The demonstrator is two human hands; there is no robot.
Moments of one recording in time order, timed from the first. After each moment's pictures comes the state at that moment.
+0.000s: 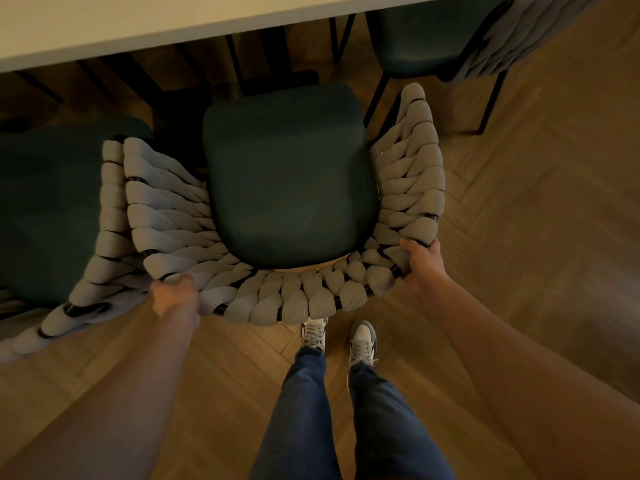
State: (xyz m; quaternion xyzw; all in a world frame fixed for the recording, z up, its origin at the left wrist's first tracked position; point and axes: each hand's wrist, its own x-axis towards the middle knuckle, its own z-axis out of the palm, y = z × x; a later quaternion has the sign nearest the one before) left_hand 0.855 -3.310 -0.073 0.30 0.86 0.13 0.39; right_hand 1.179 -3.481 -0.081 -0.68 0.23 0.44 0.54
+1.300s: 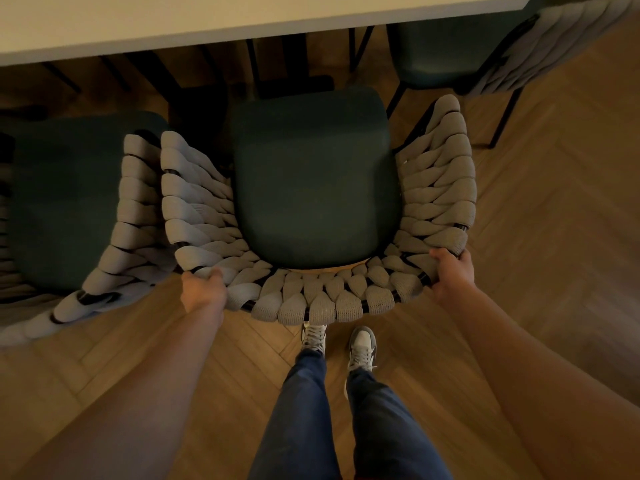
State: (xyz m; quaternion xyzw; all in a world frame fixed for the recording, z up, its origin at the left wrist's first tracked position) left_hand 0.870 -3.324 -0.071 0.35 0.83 0.11 0.41; right_hand 1.204 -3.492 -0.083 -0.73 0.22 0.39 0.51
